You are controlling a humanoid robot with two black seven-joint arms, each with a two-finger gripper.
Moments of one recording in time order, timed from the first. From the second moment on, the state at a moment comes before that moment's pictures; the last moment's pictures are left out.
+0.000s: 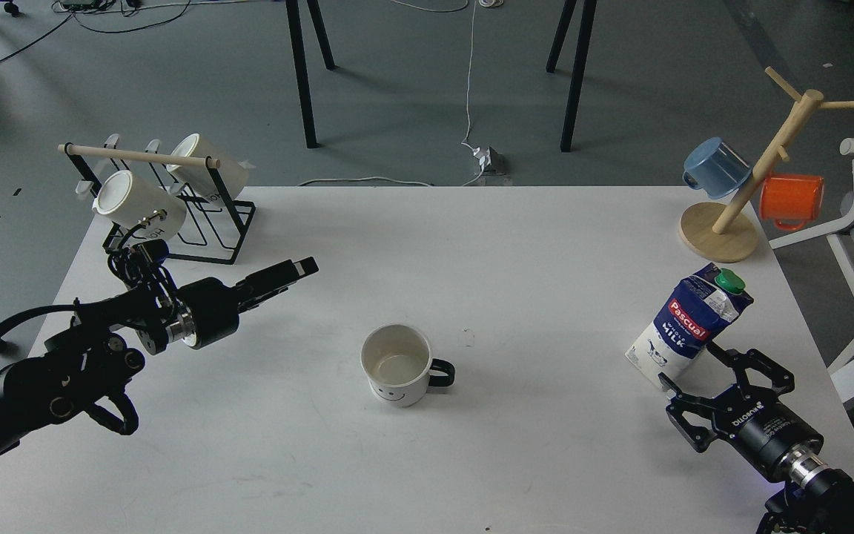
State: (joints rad) left arm -0.61 0.48 -0.39 -0.84 1.57 -0.21 -0.49; right arm -0.07 -0.58 0.90 1.16 0.47 0.49 -0.03
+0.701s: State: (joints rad) left arm -0.61 0.48 -0.39 -0.81 1.57 -0.21 -0.49; right arm -0.11 -0.65 1.01 1.14 0.49 0.49 0.02
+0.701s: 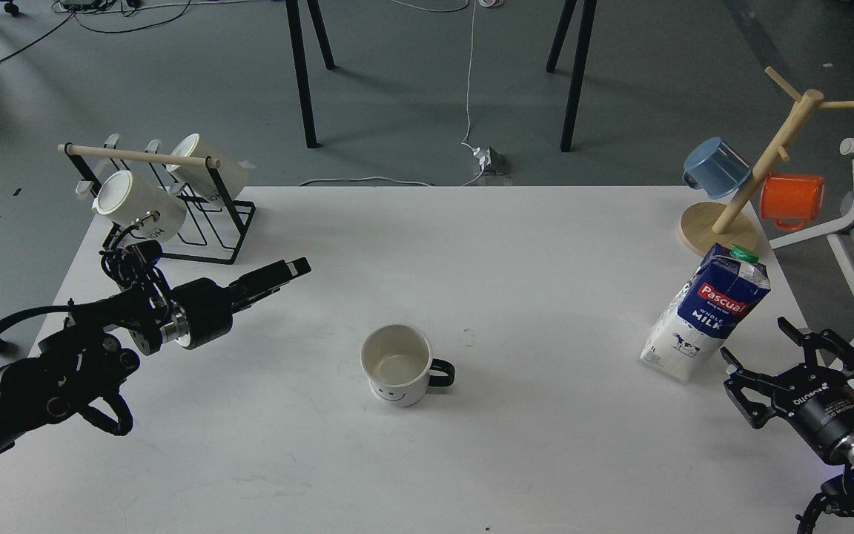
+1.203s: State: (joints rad) left arm -0.61 0.48 -0.39 -0.78 1.57 -0.21 -0.49; right arm -0.15 -0.65 0.99 1.15 0.48 0.49 0.02
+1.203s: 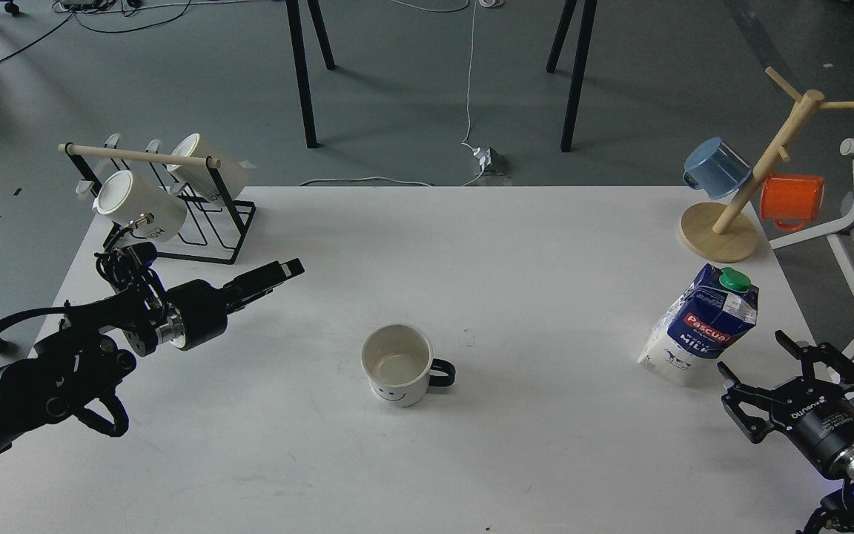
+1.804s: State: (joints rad) left arm -0.59 0.48 -0.39 -0.75 1.57 -0.21 -0.49; right arm -0.23 -0.45 0.91 1.24 0.48 0.49 0.12
